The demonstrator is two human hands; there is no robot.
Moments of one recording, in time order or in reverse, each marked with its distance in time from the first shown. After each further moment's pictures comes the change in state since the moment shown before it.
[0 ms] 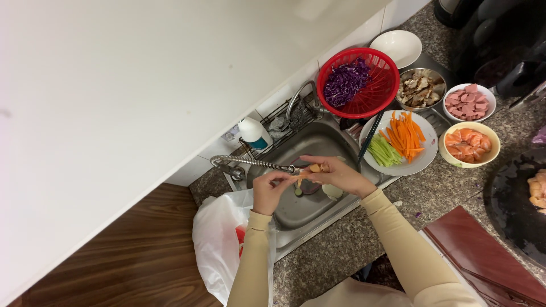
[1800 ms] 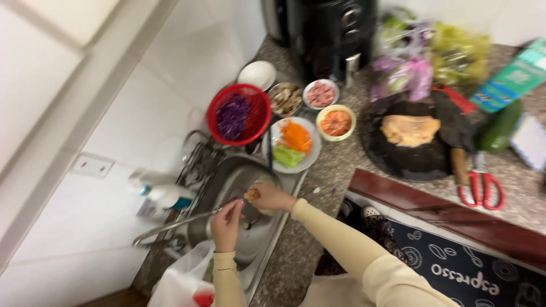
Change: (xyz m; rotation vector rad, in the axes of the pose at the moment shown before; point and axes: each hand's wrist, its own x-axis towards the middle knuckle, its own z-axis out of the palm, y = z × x) left_hand 0.005 -0.012 0.069 0.027 -0.160 0.027; right_hand -0.028 0.076 -0.013 -0.196 0.480 0.047
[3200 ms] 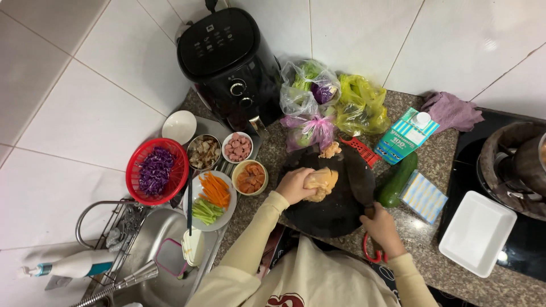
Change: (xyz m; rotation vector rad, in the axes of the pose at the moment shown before) left_hand 0.104 0.170 0.497 0.427 -0.905 0.538; right_hand -0.329 0.224 -0.415 -0.375 0.929 0.441
